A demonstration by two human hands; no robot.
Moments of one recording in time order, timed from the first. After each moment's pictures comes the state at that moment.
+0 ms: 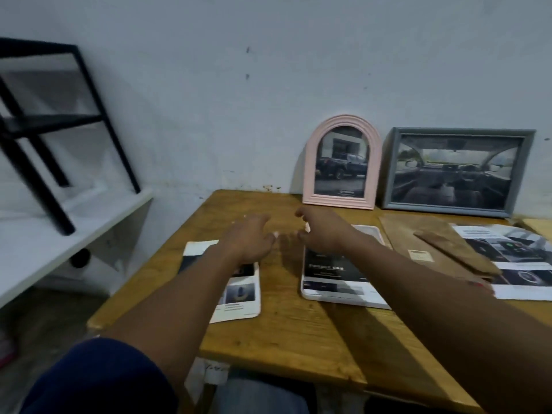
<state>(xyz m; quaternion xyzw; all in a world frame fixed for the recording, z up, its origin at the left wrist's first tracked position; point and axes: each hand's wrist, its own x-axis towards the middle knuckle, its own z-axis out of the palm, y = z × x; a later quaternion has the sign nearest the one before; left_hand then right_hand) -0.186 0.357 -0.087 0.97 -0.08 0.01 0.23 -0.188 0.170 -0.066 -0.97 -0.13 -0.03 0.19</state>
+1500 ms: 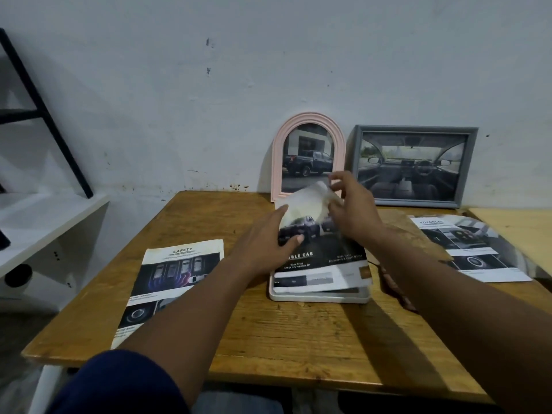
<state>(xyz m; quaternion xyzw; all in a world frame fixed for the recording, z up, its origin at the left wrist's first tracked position) -0.187 0.277 -0.106 0.94 -0.21 0.08 0.26 -0.196 0.077 -0.061 -0.88 0.00 -0.23 0.42</state>
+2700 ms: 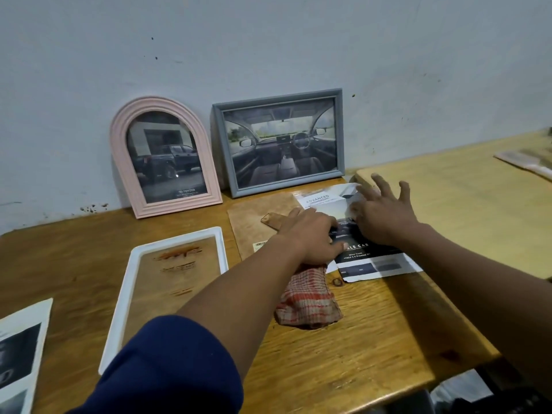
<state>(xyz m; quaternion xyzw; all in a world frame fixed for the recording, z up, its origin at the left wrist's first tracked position) -0.192 -0.031 -0.111 0.88 -0.47 -0.03 0.05 -0.255 -0.208 -0.120 -0.98 0.16 -0.03 -0.11</state>
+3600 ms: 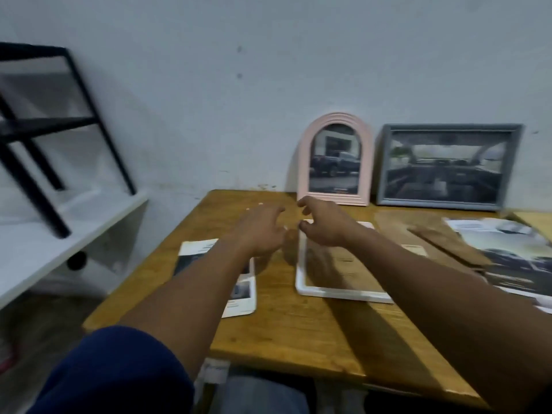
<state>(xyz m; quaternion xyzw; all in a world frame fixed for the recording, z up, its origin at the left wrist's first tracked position) -0.187 0.330 -0.072 0.97 -0.15 0.06 0.16 -0.186 0.154 -0.066 -0.97 -0.12 -0.06 0.22</state>
